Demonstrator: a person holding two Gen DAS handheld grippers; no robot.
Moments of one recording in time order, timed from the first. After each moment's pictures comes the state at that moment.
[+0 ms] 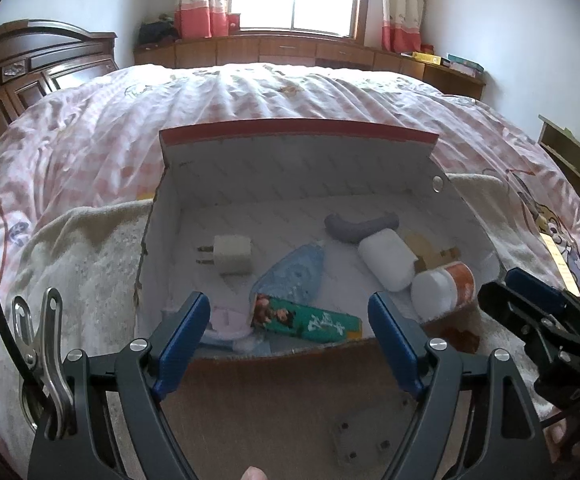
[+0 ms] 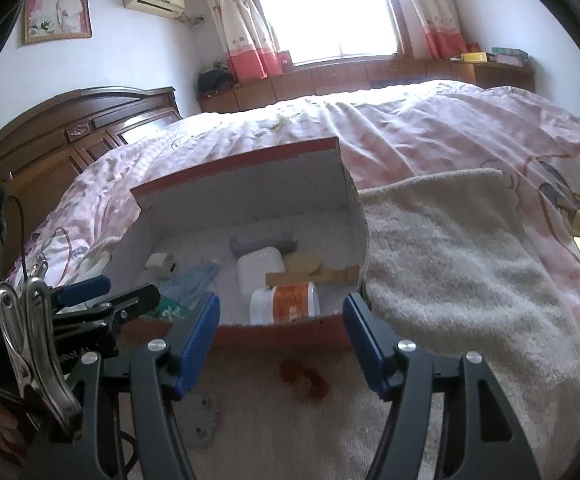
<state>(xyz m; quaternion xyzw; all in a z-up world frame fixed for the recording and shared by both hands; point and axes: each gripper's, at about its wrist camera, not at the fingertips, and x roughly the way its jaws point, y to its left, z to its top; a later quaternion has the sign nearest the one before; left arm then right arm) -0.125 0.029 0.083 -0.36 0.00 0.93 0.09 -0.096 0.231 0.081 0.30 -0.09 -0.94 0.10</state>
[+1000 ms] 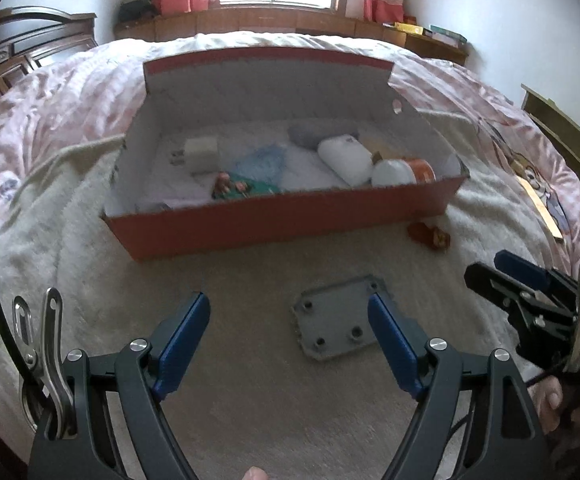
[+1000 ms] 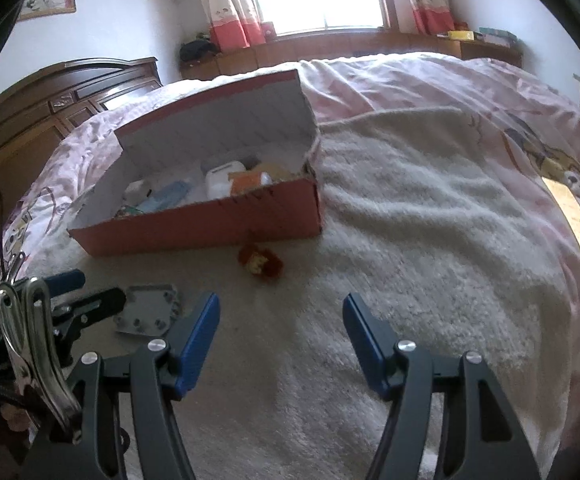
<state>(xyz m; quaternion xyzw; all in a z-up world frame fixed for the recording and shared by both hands) -0.069 0.042 0.047 -0.41 0.00 0.90 0.12 -0.049 0.249 0.041 0.35 -0.08 -0.93 0.07</state>
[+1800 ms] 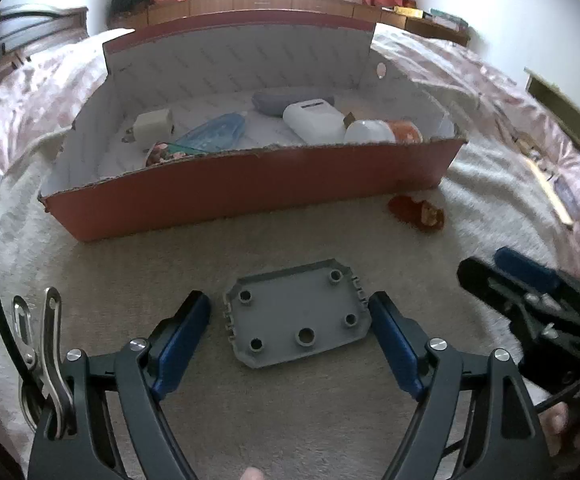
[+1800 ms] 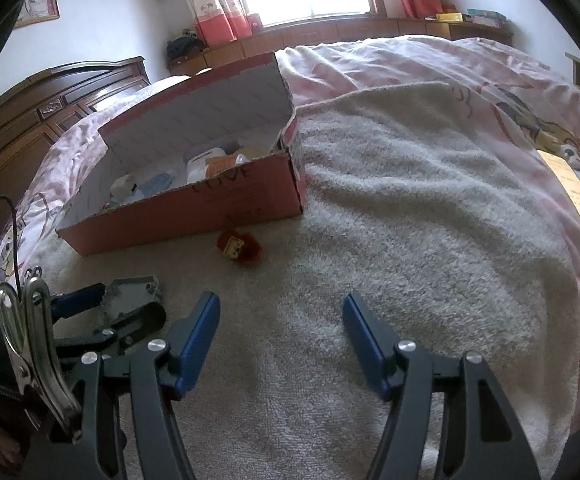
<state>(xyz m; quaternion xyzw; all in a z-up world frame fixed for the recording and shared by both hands) -0.077 0.081 0.023 -0.43 0.02 0.90 0.11 -0.050 0.258 0.028 0.37 -0.11 -0.92 0.06</state>
